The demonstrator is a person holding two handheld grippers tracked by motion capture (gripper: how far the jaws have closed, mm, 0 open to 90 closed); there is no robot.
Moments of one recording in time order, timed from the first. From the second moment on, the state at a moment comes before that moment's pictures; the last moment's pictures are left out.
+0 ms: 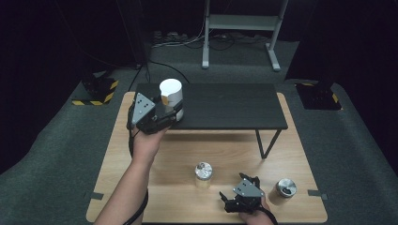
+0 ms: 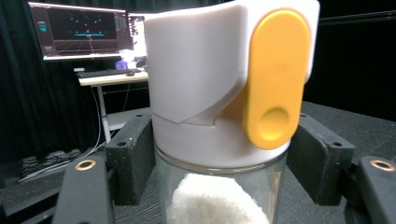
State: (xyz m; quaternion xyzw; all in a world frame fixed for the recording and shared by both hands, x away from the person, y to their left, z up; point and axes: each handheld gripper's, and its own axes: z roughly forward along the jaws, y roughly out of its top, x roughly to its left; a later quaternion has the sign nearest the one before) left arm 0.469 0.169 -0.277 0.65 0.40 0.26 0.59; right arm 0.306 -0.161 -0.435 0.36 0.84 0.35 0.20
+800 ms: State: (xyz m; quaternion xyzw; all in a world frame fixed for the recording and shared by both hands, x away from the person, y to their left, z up) left arm 0.466 0.163 -0.269 0.65 0.41 0.28 0.58; right arm 0.306 -0.161 -0.435 0.36 0.84 0.35 0.20
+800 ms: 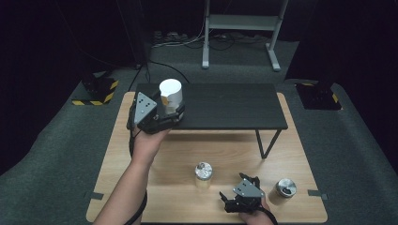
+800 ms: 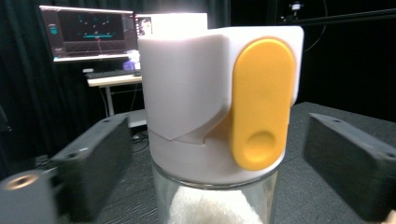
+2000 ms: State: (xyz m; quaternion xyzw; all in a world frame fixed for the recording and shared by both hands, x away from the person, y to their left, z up) left arm 0.426 0.179 -0.270 0.65 0.41 0.28 0.57; right arm 0.305 -0.160 -0.435 0.35 0.84 0.35 0.20
